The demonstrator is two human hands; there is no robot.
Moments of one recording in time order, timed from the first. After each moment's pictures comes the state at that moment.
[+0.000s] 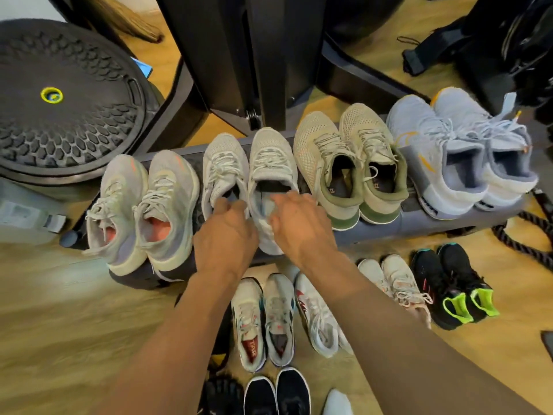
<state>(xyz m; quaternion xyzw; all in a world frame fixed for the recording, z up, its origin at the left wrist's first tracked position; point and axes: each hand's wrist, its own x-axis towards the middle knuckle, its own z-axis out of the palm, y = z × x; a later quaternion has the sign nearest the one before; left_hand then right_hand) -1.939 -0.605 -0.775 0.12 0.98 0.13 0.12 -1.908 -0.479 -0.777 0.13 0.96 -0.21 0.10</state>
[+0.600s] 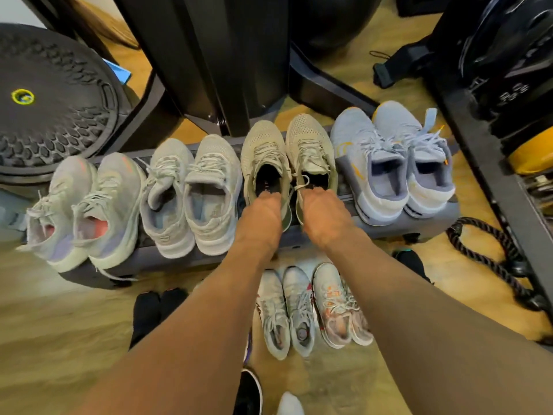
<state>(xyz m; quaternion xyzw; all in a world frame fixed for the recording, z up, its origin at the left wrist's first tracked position) -1.909 -0.435 -0.801 0.20 0.95 0.11 0.22 -1.865 -0.322 -0.777 0.16 0.96 -0.13 0.19</state>
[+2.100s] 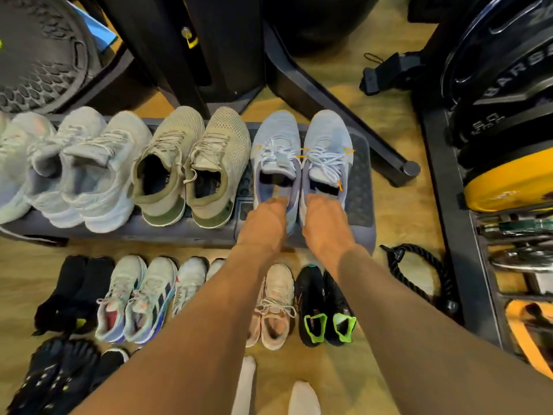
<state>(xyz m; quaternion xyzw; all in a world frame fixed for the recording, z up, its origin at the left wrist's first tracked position) -1.824 -0.207 -0.797 0.14 0.94 0.15 0.26 -1.798 -0.100 -0.794 0.15 0.96 -0.17 0.18</state>
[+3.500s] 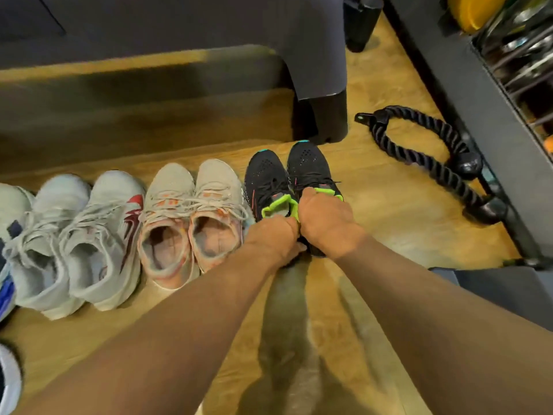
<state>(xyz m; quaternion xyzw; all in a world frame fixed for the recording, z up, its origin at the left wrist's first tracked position) -1.571 -0.165 -1.162 0.33 0.89 0.00 0.31 -1.555 -0.066 -1.140 0.25 0.94 -0.08 0.23</state>
